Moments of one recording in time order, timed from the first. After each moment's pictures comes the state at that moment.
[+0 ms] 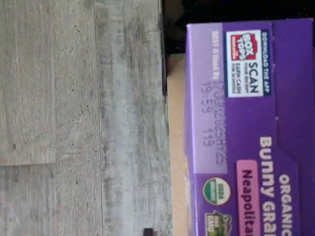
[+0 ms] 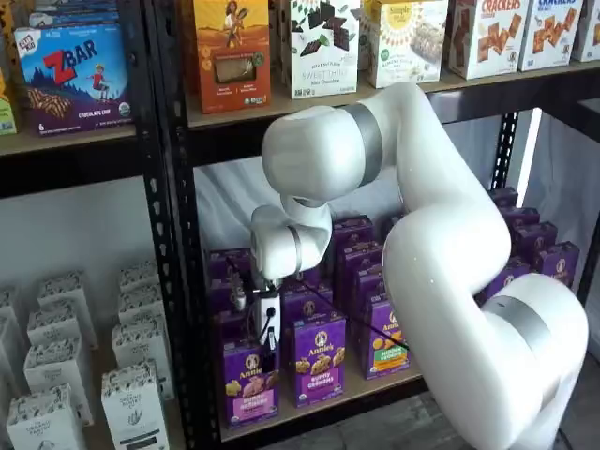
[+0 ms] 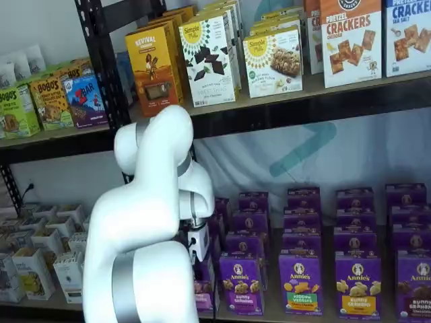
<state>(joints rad) 0.34 1.06 -1.57 0.16 0.52 -1.36</state>
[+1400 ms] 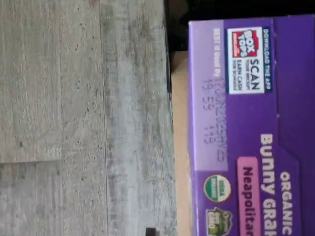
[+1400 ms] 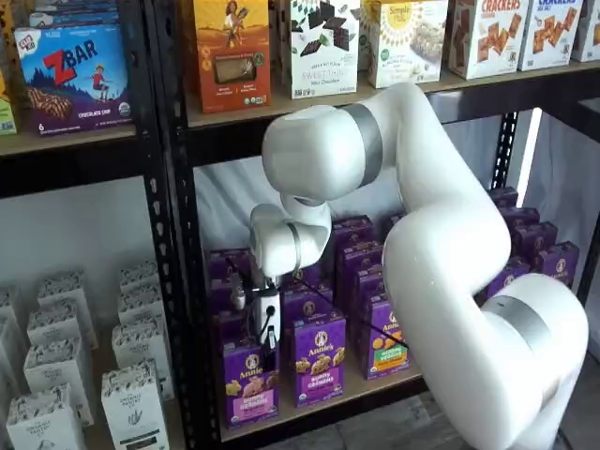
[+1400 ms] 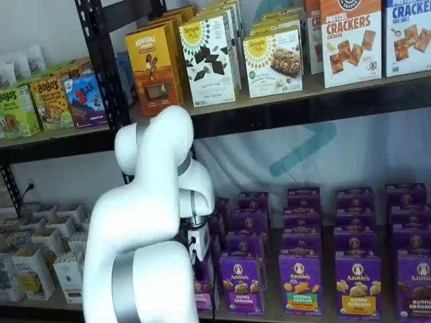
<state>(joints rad) 0.34 1.06 -1.59 0.15 0.55 -1.35</state>
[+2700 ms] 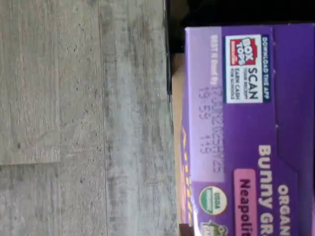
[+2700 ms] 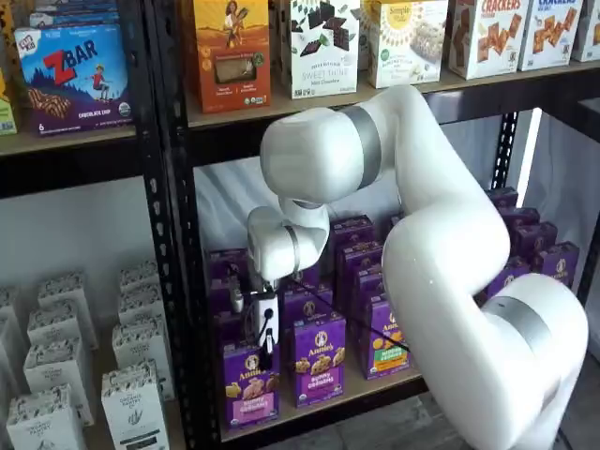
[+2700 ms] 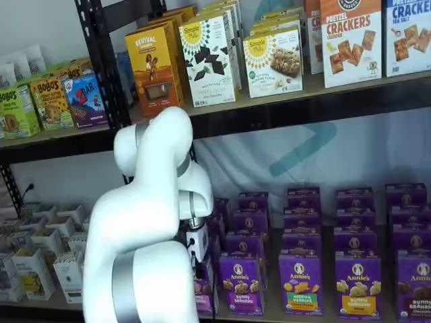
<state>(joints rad) 0.35 1.07 -1.59 0.13 0.54 -1.32</state>
